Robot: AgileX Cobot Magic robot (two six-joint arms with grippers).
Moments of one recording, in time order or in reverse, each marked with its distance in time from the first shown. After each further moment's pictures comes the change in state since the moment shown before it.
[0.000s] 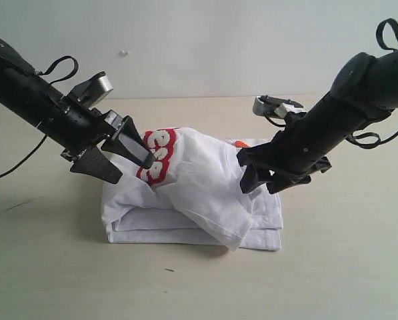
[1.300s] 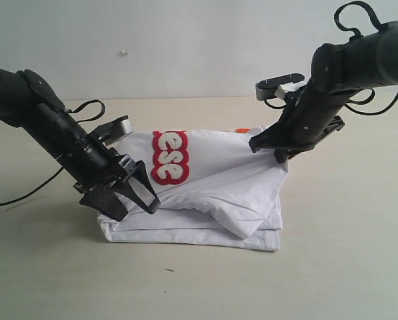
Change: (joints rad) left arm -0.047 0.139 -0.007 0.095 0.015 0.023; right arm 0.010 0.089 -0.212 -0.619 -0.077 0.395
